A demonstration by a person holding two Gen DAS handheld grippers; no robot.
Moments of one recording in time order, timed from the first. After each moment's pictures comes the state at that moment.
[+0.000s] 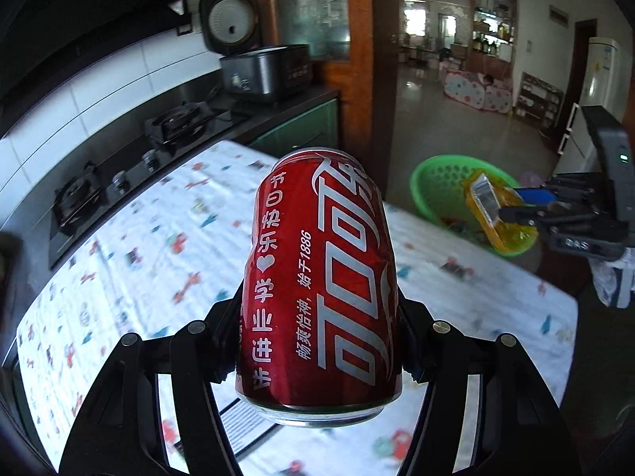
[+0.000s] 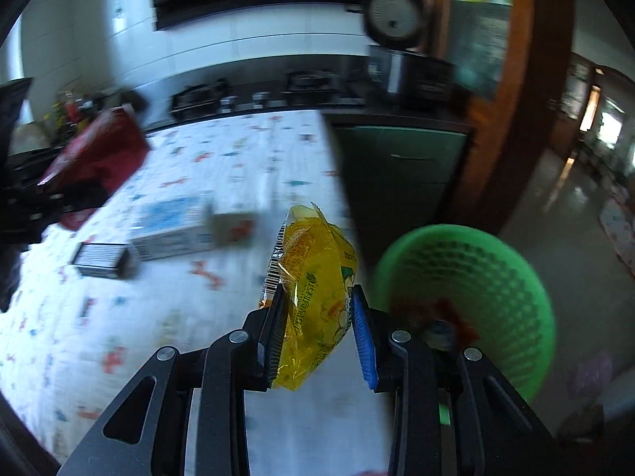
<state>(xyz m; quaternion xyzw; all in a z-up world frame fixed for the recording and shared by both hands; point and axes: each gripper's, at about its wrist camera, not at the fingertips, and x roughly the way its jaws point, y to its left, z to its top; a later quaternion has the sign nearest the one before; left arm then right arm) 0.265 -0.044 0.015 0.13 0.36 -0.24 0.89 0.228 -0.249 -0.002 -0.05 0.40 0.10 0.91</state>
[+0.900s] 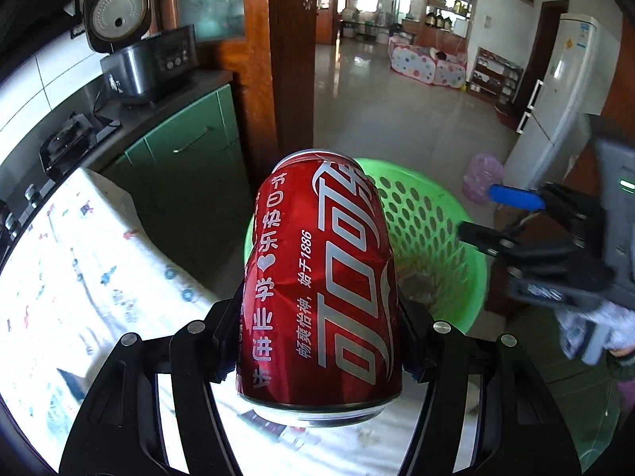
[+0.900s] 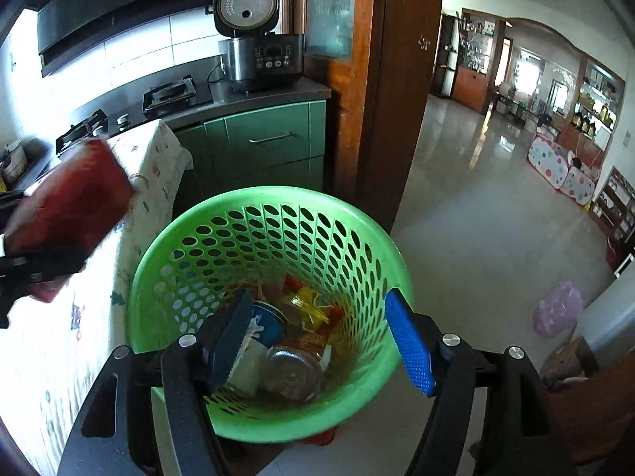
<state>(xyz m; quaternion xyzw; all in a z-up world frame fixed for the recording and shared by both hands) 0.306 -0.278 -0.037 0.13 0.41 -0.32 0.84 0.235 -0.440 -0.048 0.00 0.40 -0.05 0.92</state>
